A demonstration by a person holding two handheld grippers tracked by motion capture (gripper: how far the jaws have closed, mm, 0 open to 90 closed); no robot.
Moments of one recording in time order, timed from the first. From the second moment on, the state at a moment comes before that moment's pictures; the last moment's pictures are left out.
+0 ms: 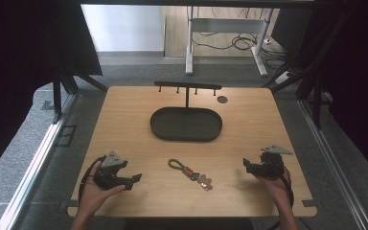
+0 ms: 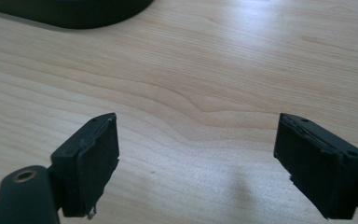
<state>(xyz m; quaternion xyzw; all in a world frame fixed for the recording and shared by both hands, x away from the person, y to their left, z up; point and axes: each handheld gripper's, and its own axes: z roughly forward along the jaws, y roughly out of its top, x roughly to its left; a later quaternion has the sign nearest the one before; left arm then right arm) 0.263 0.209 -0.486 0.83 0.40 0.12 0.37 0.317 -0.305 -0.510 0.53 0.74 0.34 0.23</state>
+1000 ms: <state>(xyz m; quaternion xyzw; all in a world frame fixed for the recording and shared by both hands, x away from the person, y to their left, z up) 0.258 0.204 -0.487 0.83 0.39 0.13 0.37 0.311 -0.306 -0.495 0.49 0.78 0.35 0.18</state>
